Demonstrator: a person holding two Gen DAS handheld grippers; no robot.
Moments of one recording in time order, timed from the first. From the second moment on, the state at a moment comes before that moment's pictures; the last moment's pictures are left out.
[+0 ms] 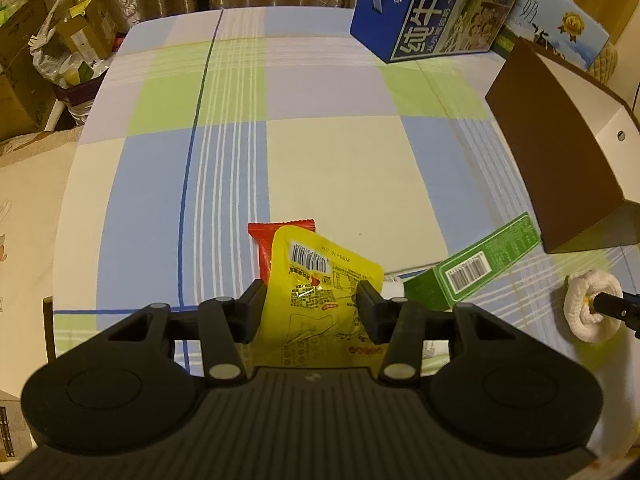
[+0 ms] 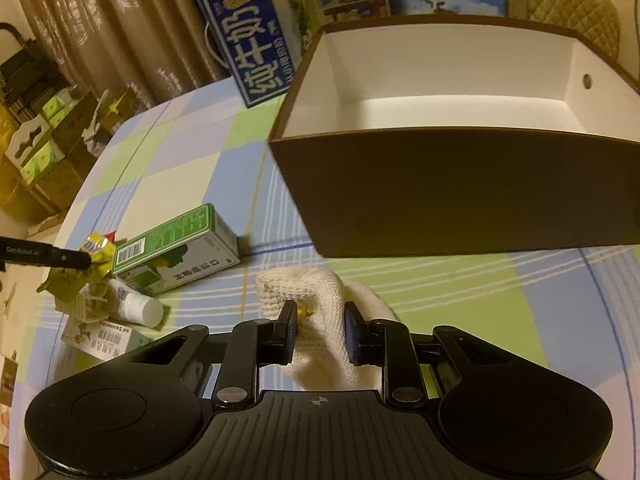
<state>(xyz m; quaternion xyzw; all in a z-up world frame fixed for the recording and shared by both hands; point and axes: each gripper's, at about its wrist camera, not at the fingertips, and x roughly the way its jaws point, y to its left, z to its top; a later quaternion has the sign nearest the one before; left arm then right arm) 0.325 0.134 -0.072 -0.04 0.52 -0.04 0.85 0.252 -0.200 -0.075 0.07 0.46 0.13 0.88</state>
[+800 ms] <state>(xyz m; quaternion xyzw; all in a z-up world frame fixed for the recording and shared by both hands) 0.260 0.072 -0.004 -0.06 0.45 -0.08 0.89 0.197 -0.258 -0.027 0.10 0.41 0.12 0.90</state>
